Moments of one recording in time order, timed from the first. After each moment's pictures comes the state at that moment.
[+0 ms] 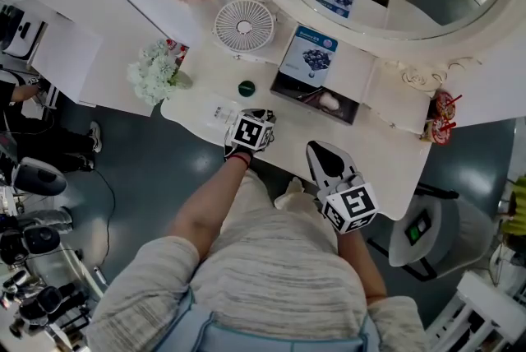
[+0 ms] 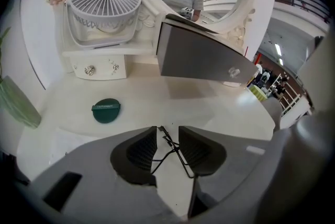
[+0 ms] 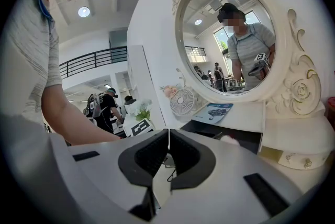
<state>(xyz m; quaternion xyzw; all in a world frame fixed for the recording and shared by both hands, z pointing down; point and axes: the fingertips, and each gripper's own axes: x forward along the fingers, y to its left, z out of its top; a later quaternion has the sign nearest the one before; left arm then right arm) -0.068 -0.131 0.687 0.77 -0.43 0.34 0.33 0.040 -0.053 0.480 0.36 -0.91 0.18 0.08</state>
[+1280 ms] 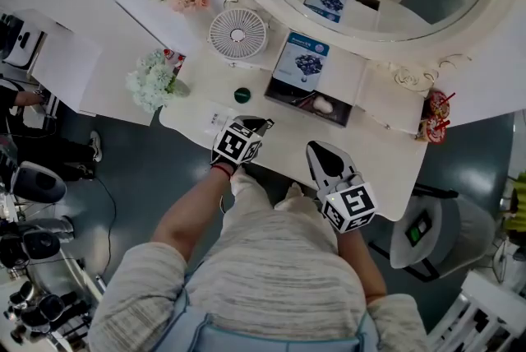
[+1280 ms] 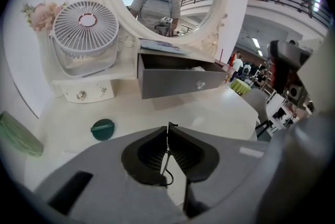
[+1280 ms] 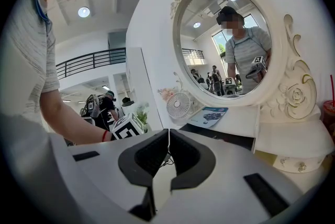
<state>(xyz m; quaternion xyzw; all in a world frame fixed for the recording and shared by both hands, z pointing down) -0.058 -0.116 0.641 0.83 -0.36 0.34 0.27 0.054 -0.060 0.473 0.37 -0.91 0.17 0.07</state>
